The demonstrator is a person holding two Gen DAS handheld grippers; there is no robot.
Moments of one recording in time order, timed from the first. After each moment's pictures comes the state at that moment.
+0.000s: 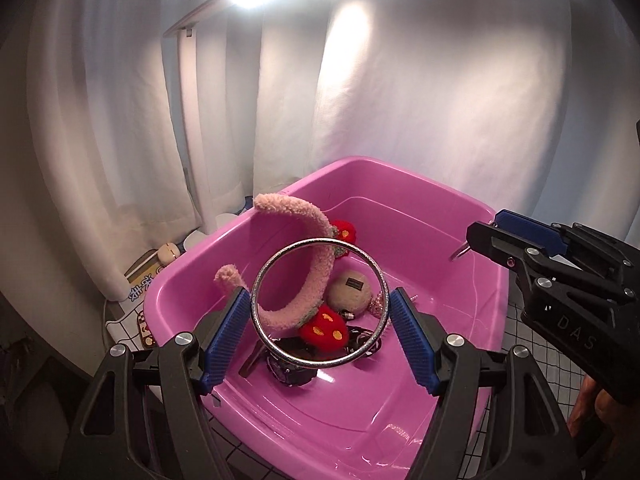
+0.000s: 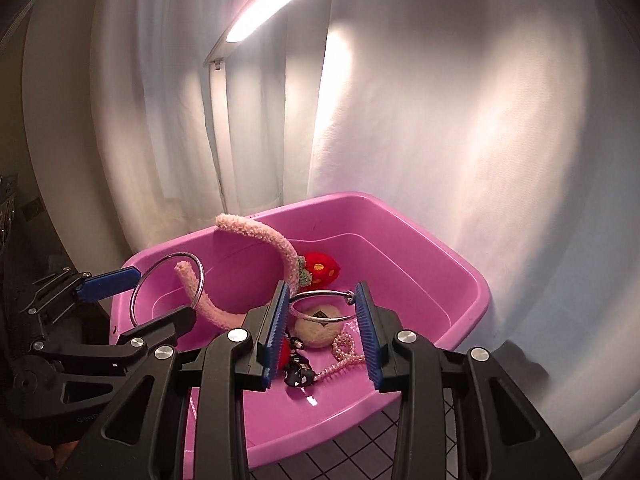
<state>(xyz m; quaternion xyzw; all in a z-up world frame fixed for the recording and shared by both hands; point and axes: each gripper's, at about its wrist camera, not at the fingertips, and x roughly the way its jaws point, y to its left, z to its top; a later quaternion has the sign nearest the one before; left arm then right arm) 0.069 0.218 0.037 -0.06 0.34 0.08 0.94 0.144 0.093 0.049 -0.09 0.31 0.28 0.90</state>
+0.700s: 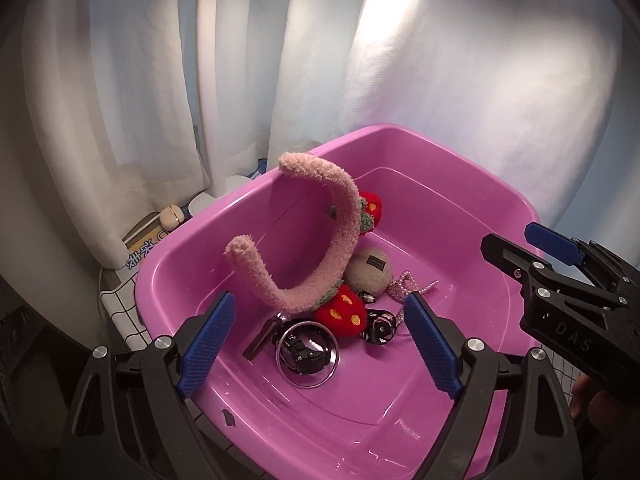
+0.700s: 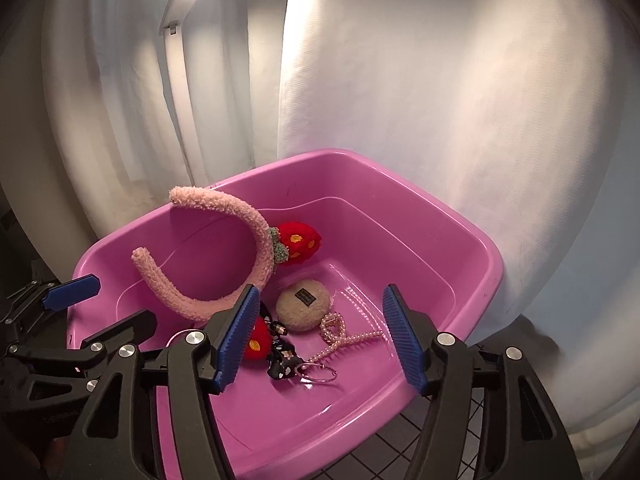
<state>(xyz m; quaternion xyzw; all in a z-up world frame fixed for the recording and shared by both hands) 0.090 0.240 0.017 -0.09 0.39 0.09 0.91 0.179 0.102 0.019 -0.08 0.37 0.23 0.90</state>
